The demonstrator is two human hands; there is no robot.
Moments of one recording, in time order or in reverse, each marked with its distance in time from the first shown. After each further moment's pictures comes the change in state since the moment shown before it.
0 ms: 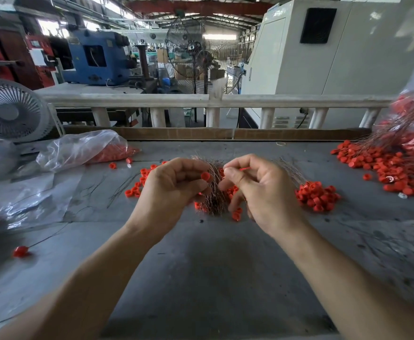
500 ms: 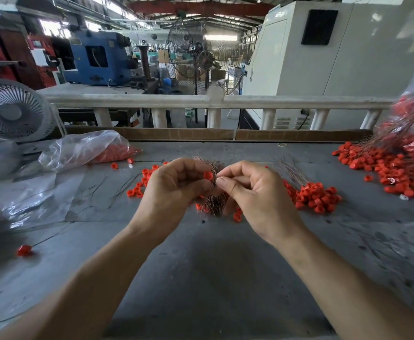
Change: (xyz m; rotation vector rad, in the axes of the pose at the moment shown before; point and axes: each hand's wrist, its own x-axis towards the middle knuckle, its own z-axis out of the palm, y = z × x) left_hand 0.001 -0.002 0.000 -0.040 -0.029 0.047; right_hand -0.003 0.002 0.006 -0.057 -0.059 -0.048
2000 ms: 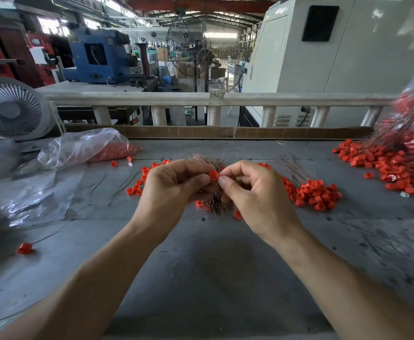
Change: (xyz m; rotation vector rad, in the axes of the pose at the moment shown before) left_hand -0.003 0.001 0.006 -0.095 0.043 -0.046; right_hand -0.005 0.000 0.002 -0.082 0.045 -0.006
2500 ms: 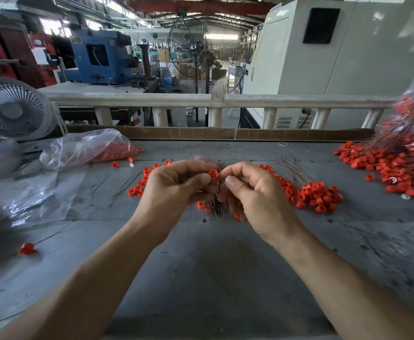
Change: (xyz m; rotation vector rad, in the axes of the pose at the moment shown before) left_hand 0.000 0.004 -0.001 -0.059 0.001 -0.072; right_hand 0.003 0.006 0.002 0.170 -0.088 0.065
